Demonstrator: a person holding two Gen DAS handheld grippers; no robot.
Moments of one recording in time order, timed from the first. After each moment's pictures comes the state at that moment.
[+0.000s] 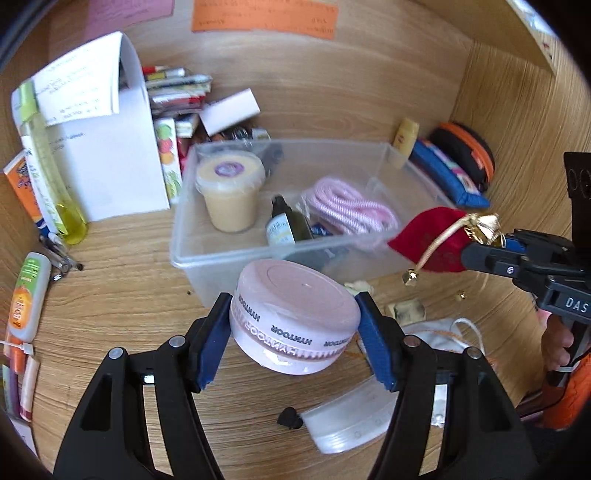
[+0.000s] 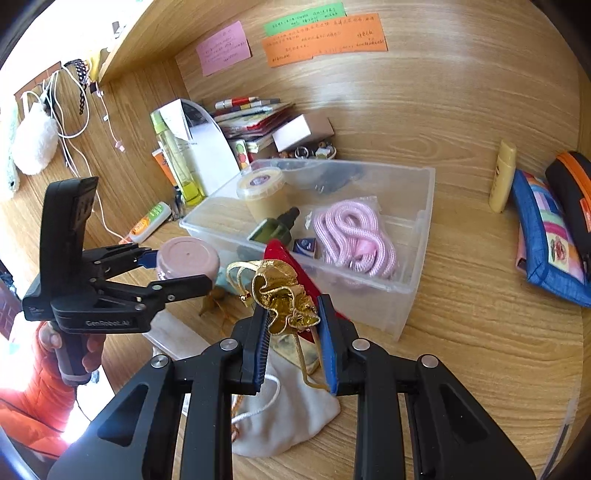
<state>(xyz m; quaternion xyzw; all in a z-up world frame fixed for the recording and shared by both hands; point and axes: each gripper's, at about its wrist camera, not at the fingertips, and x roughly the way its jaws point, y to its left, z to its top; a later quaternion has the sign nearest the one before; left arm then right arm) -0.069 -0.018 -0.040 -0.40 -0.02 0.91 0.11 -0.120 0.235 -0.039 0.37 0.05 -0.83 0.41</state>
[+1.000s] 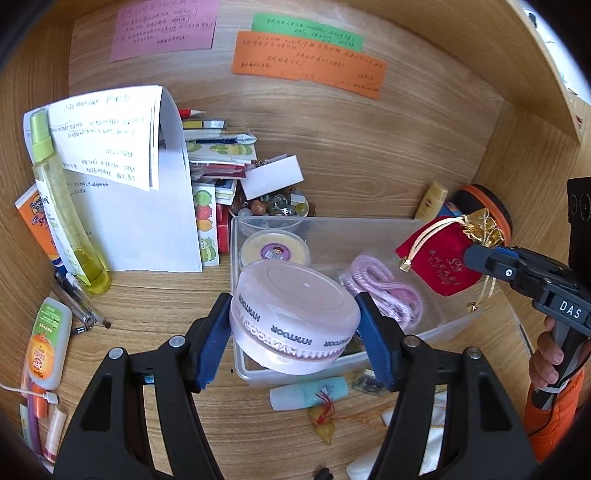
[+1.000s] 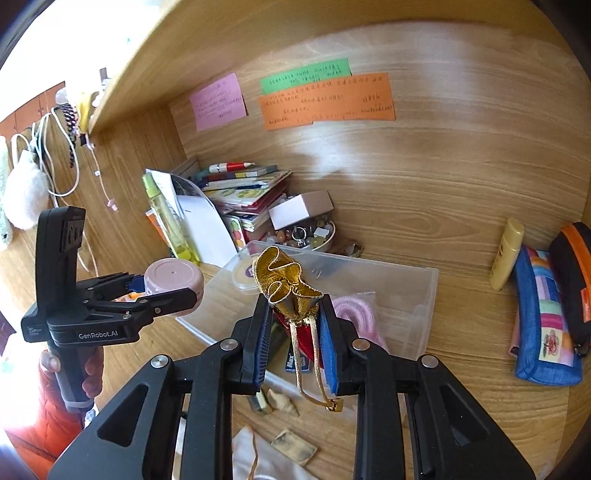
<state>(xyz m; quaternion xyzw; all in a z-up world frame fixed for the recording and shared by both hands) -0.116 -0.055 -0.008 -0.36 -0.06 0.93 0.08 -0.166 0.204 0.009 0.31 0.02 -0.86 0.41</state>
